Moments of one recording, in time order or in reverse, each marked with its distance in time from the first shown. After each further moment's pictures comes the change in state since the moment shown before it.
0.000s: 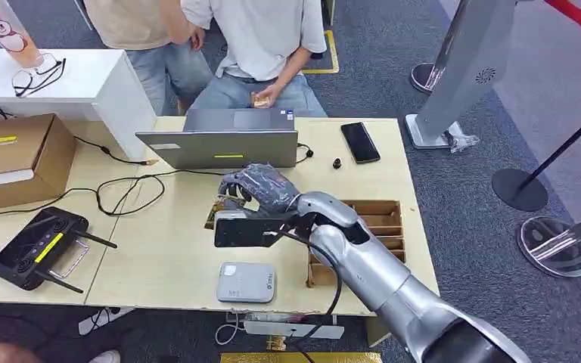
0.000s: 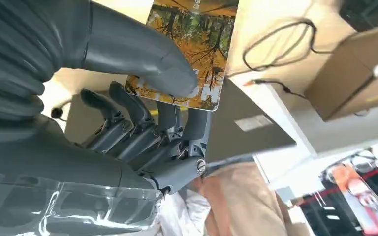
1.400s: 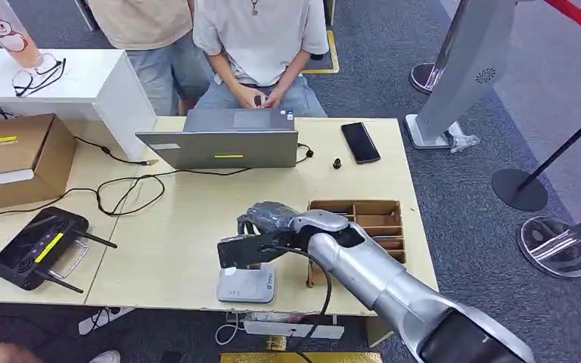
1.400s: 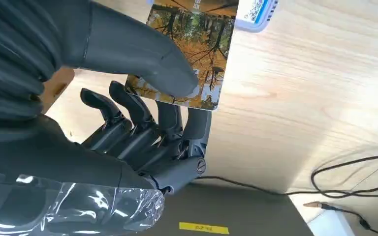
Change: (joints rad) left arm -0.014 -0.001 -0.023 0.000 -0.030 -0.006 0.035; right arm -0.048 -0.006 0.118 0.225 -0.002 0.199 0.082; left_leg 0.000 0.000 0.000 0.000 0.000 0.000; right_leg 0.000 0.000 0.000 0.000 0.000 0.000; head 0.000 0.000
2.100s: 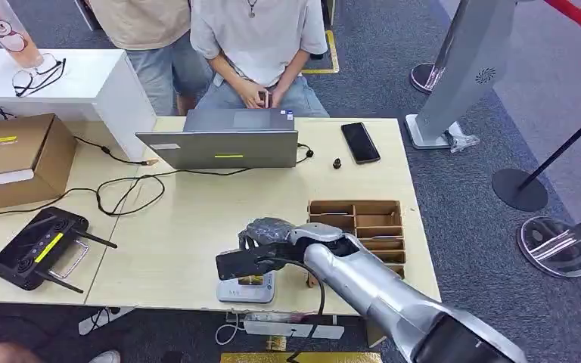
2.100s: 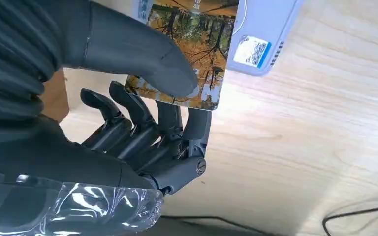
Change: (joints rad) left arm 0.000 -0.001 -0.002 0.000 0.000 -0.003 0.000; right arm 0.019 0.029 0.036 0.084 -0.014 -0.001 0.025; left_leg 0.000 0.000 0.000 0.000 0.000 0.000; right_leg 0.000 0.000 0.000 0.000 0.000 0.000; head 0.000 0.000
